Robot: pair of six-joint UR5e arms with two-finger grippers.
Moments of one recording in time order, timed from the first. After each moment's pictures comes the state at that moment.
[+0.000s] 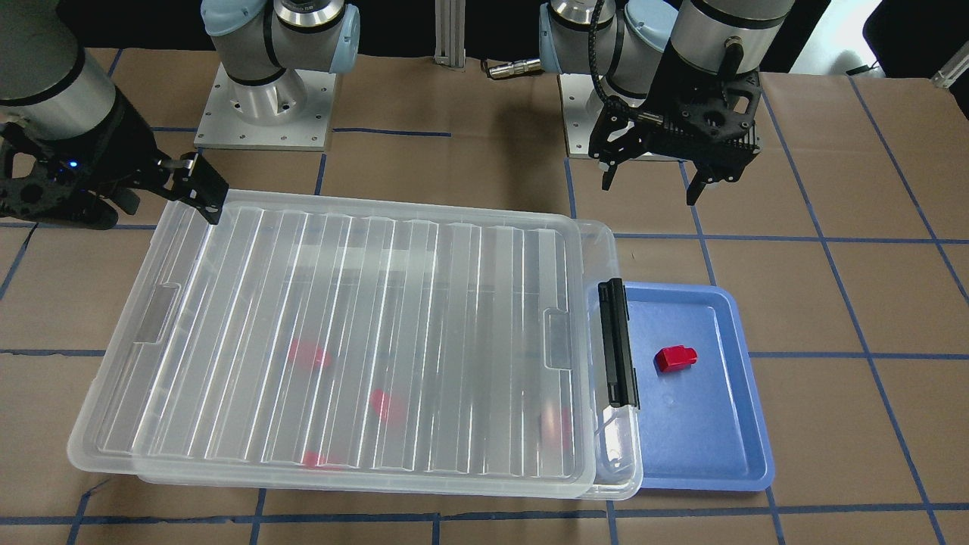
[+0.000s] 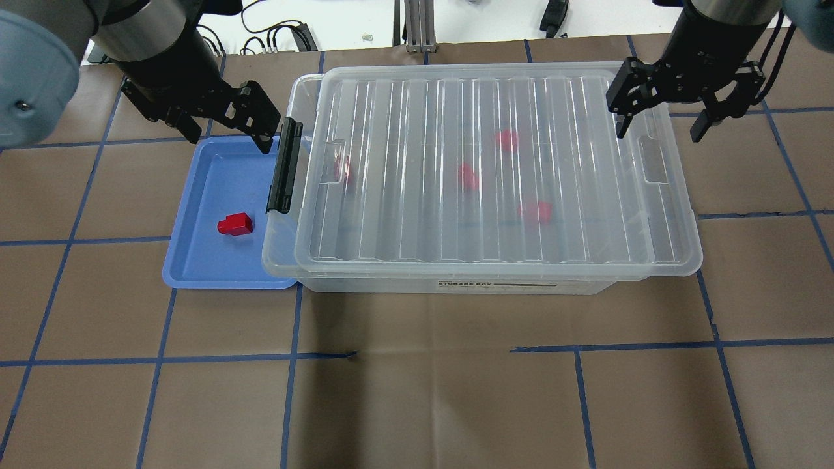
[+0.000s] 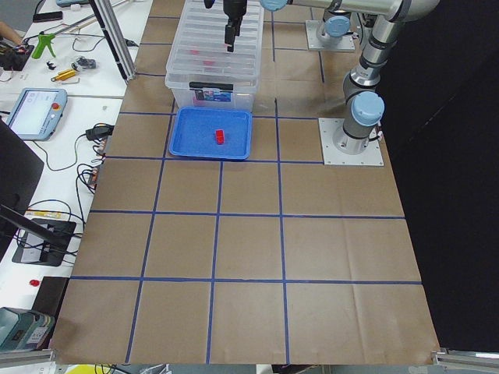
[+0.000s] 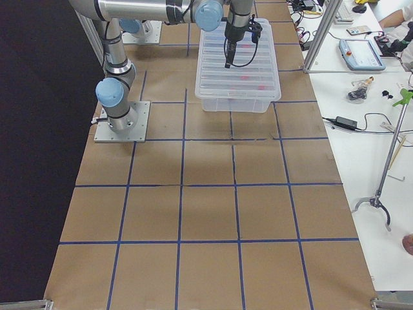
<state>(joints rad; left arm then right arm) -1.61 -1.58 -1.51 -1.57 1.57 0.17 1.50 -1.47 1.44 -1.43 -1.56 0.06</state>
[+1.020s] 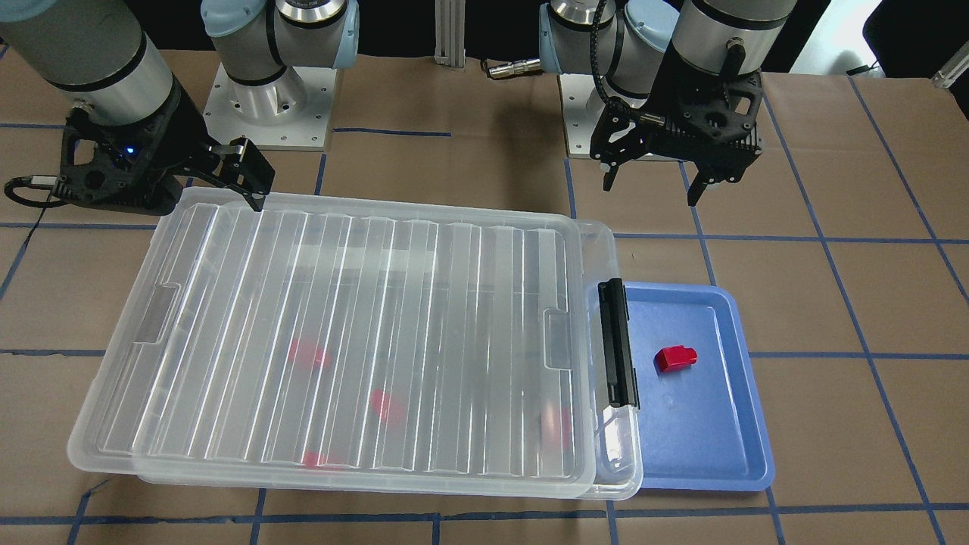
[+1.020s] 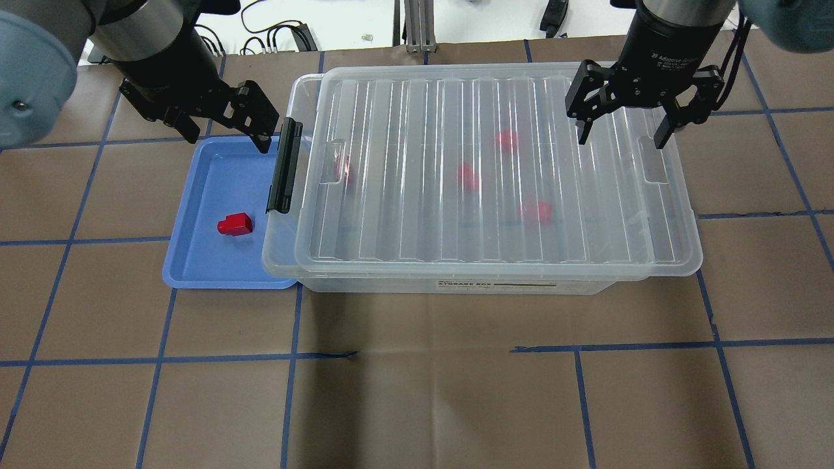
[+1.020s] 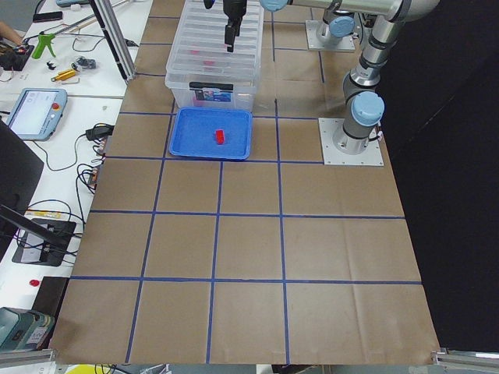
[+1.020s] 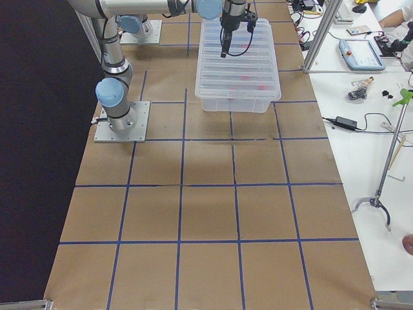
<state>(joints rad) -1.61 -1.58 -1.51 -1.57 1.57 0.17 1.55 -1.47 1.44 -1.41 -1.55 0.10</state>
